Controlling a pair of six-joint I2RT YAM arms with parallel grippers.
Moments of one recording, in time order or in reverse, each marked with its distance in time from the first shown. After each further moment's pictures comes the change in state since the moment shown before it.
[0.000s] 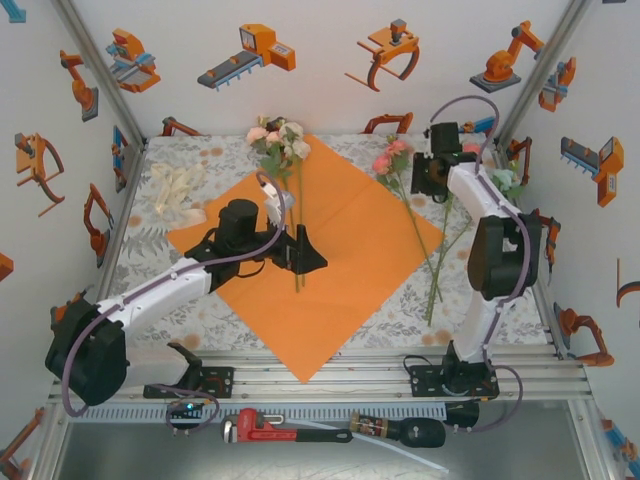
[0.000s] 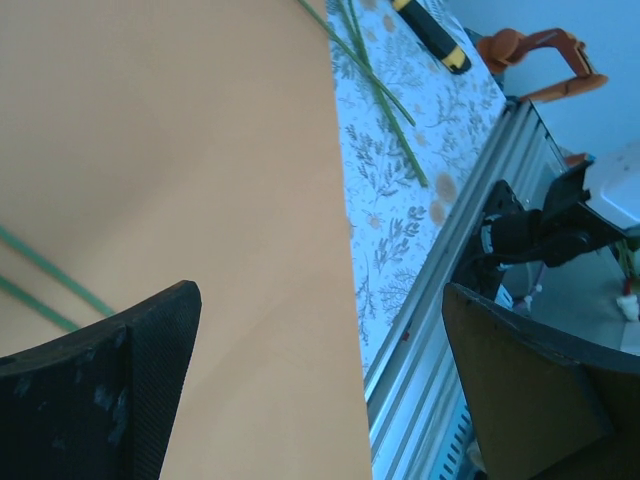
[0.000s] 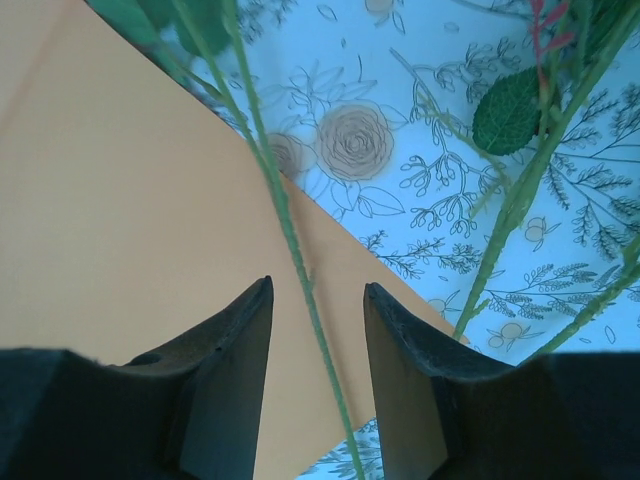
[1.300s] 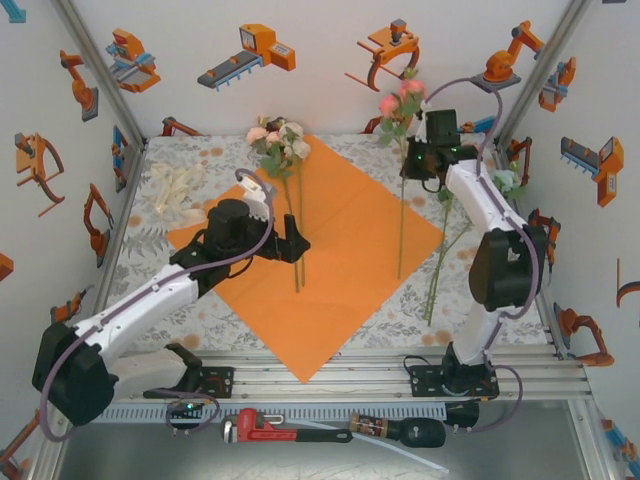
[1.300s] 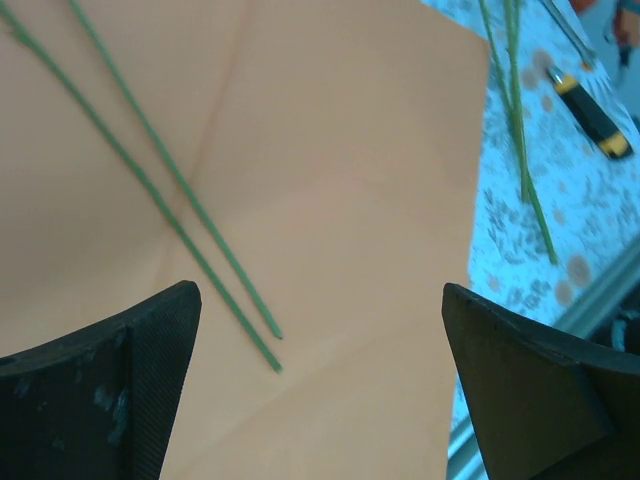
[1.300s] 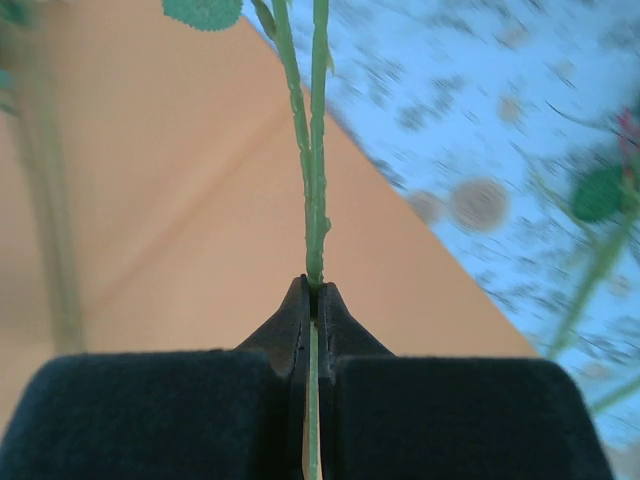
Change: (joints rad) left arm 0.008 -0.134 0.019 -0.154 -0.457 0.032; right arm 0.104 -0.149 0.057 0.077 -0.112 0.136
